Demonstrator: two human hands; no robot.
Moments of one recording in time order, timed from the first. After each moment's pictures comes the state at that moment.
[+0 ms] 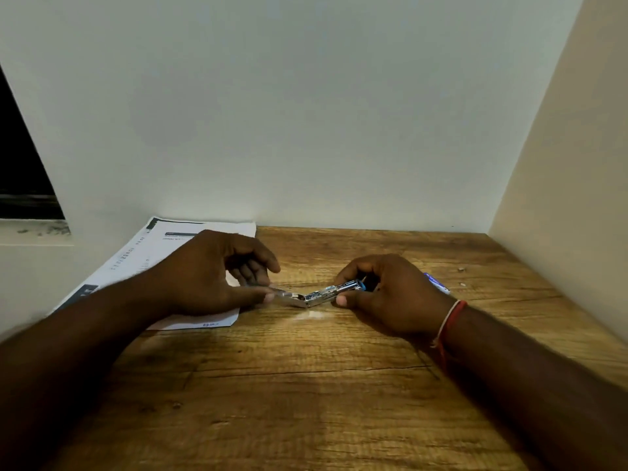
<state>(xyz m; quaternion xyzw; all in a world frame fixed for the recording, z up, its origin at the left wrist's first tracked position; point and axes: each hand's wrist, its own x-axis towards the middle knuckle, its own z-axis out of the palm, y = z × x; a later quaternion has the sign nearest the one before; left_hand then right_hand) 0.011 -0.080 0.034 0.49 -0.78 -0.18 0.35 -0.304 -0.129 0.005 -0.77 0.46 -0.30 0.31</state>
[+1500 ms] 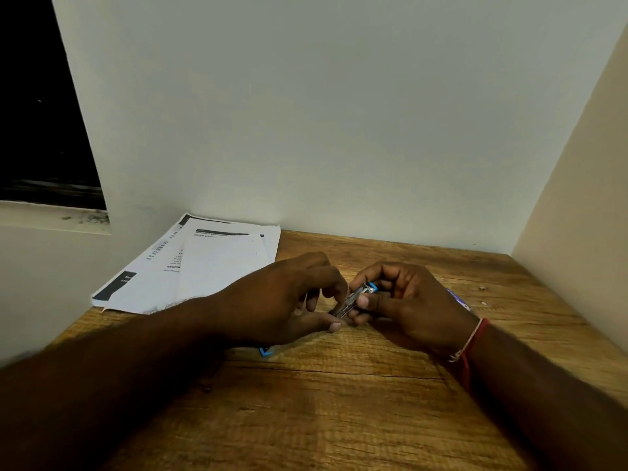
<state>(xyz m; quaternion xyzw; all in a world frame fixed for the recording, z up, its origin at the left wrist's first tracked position) -0.030 -0.074 0.013 0.37 -0.88 -0.05 0.28 -0.293 -0.112 0.012 -0.66 0.30 -0.38 0.57</state>
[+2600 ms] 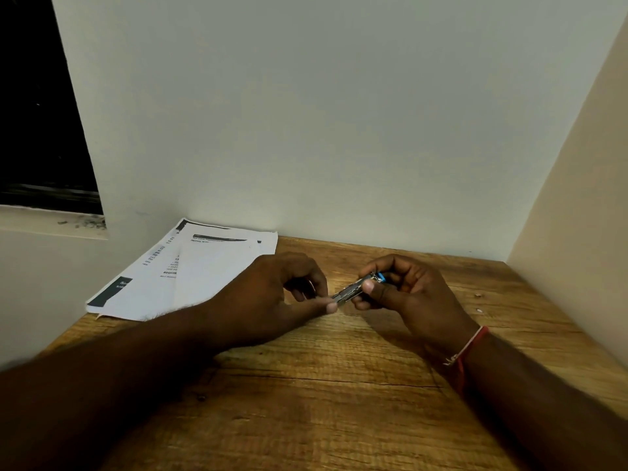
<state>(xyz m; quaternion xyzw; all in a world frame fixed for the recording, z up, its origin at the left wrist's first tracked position) -0.029 -0.074 0.008 0.43 -0.79 -0.14 0.41 -0.296 -0.117 0.017 -0.67 0.32 -0.46 0.47</state>
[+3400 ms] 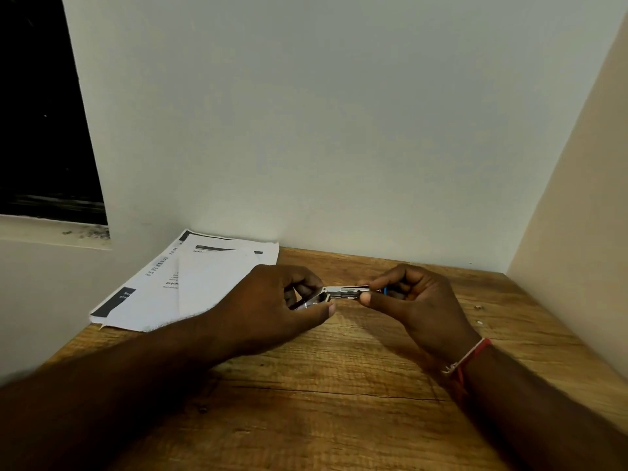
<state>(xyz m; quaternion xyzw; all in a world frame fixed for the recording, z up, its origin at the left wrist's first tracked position) -0.036 -0.067 0.015 0.52 -0.73 -0.17 0.41 -0.299 -0.122 0.016 -0.68 0.32 -0.52 0.41</state>
